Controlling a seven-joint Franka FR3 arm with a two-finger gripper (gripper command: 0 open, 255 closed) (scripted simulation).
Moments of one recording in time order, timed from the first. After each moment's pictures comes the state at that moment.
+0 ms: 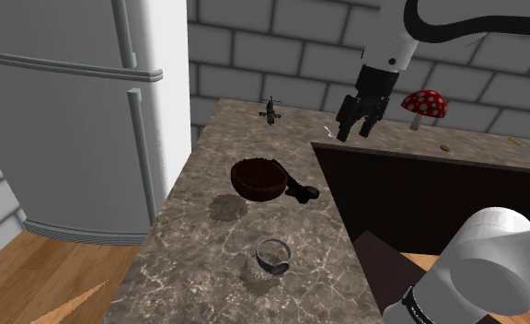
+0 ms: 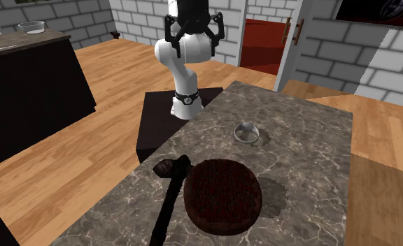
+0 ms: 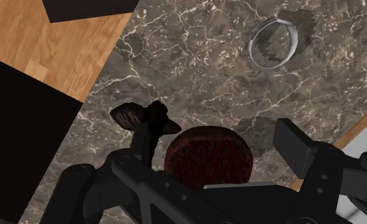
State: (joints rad) arm -0.01 -0.74 0.02 -2.35 0.05 1.63 0.11
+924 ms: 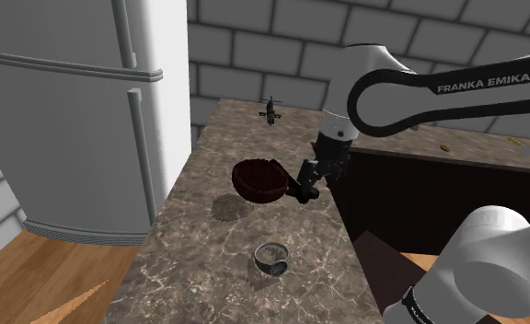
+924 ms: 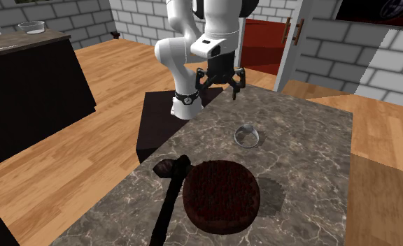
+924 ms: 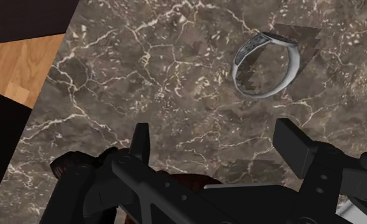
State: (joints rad) arm 0.05 -0.65 0.17 -2.64 0.15 1.97 0.26
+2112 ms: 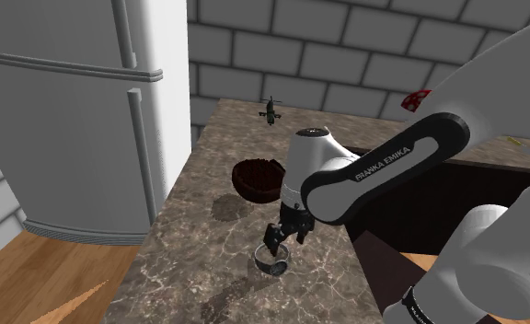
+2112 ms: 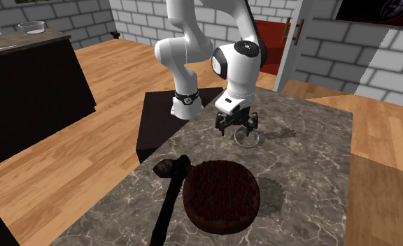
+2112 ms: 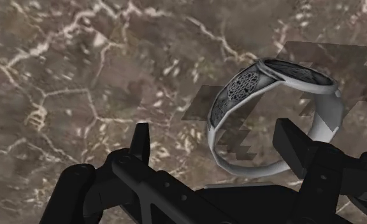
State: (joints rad) arm 0.10 -0.22 0.34 -2.76 0.23 2.49 0.42
